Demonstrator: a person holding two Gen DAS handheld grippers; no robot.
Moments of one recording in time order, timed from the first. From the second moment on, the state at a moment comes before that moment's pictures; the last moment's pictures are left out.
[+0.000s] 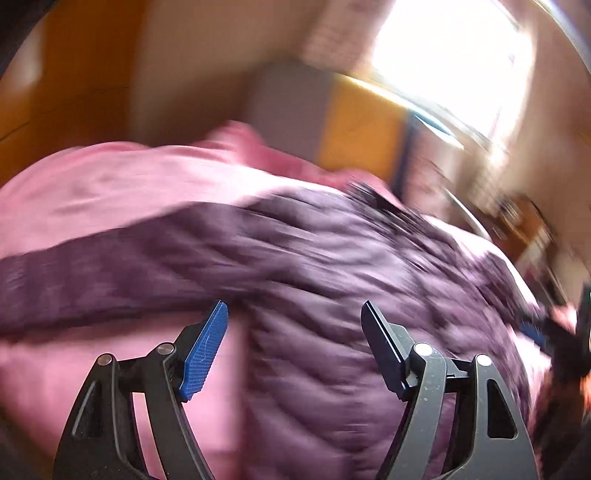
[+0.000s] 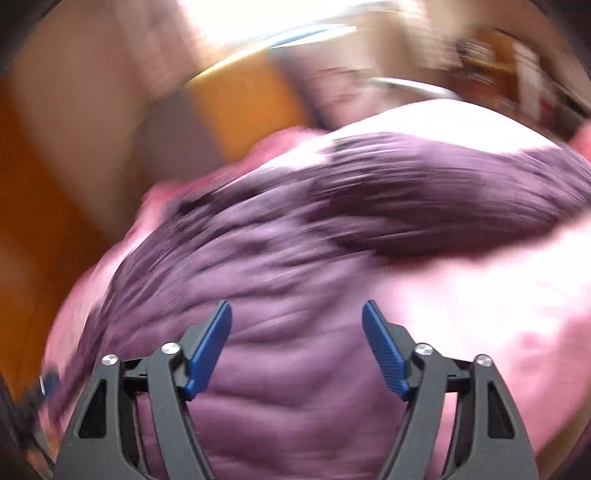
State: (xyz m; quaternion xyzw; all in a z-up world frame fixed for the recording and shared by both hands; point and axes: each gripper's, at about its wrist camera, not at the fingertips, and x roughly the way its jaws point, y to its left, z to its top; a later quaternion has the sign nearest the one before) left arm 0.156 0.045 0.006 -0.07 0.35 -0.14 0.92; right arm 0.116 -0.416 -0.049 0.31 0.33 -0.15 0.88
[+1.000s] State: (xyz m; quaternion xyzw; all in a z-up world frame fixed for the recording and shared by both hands) left arm 0.187 -0.045 -0.069 0.00 0.45 -0.13 0.89; right arm -0.010 -0.605 -0.074 0.33 0.33 -0.43 0.77
